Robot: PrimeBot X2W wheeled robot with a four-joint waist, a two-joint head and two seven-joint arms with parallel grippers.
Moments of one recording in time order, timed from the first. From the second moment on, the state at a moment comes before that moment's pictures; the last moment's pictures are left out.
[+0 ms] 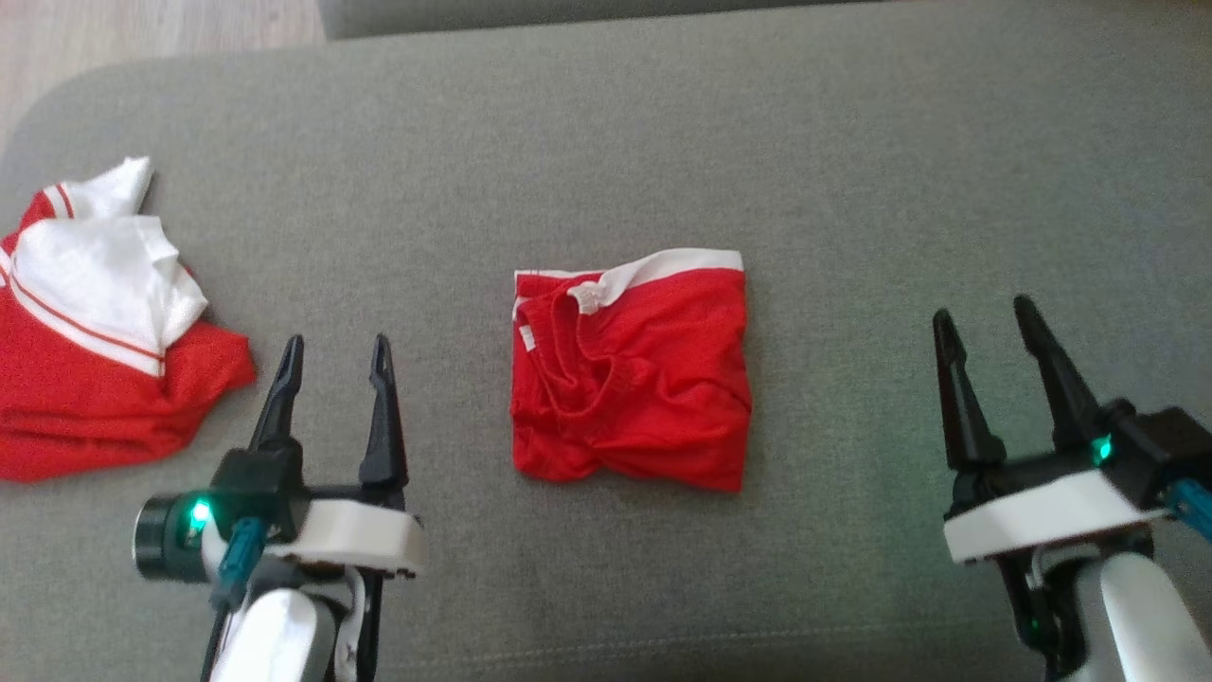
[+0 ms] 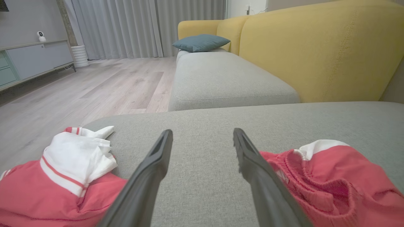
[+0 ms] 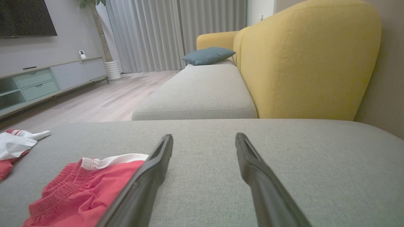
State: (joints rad) left arm -0.08 0.16 -0.32 0.05 -0.18 0.27 -0.24; right arm -0.07 -0.14 0.08 0.04 0.20 0.13 -0.12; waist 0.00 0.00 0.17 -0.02
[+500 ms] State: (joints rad) left arm 0.04 0.21 -0.31 0.05 -0.18 0.30 -0.20; right arm 0.10 -0.09 0.05 -0.07 0.17 0.13 -0.02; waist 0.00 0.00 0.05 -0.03
